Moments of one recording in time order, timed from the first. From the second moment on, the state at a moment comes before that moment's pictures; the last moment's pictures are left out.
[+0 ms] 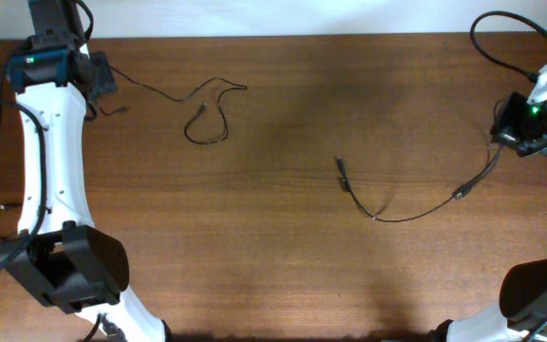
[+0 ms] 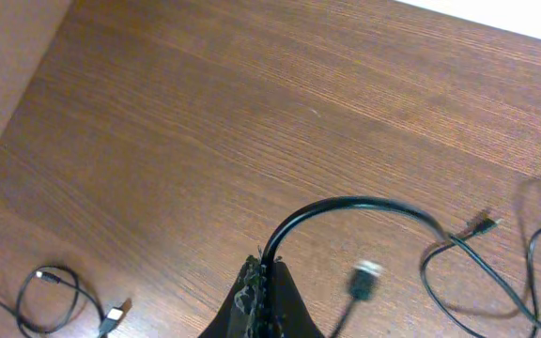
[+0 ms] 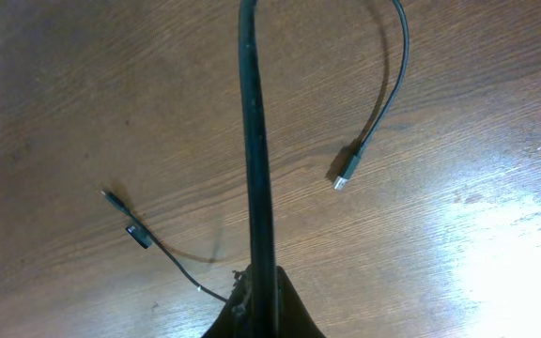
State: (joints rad) left arm 0.18 1.90 1.98 -1.04 -0.24 -0.10; right arm -0.33 1.76 1.85 -1.41 -0.17 0.17
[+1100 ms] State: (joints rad) left arm 0.53 2.02 2.26 -1.09 -0.14 -0.19; right arm -0.33 1.76 1.85 -1.41 -0.20 0.18
